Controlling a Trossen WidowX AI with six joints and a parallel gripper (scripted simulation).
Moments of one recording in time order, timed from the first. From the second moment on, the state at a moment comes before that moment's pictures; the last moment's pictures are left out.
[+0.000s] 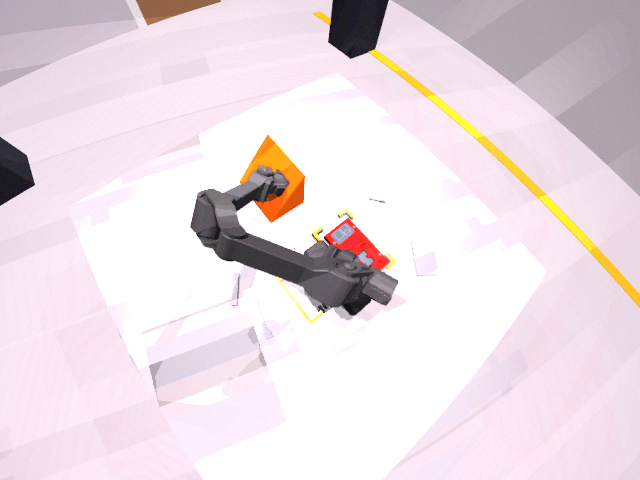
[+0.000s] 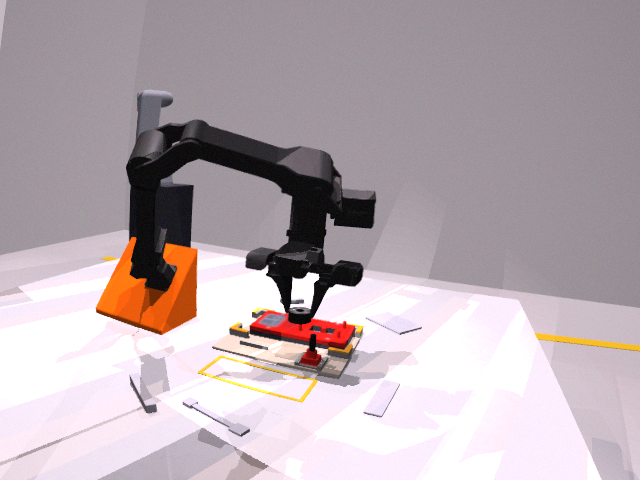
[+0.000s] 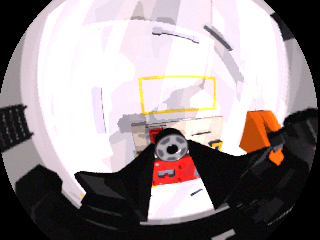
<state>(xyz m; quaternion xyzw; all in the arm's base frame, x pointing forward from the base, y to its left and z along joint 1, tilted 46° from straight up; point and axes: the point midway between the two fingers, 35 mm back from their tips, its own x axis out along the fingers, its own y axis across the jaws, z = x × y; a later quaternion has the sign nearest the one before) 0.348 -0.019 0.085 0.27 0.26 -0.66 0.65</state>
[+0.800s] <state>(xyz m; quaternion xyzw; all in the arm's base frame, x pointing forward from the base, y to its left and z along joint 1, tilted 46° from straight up) 0.306 -0.056 0.129 0.27 0.26 -0.66 0.65</state>
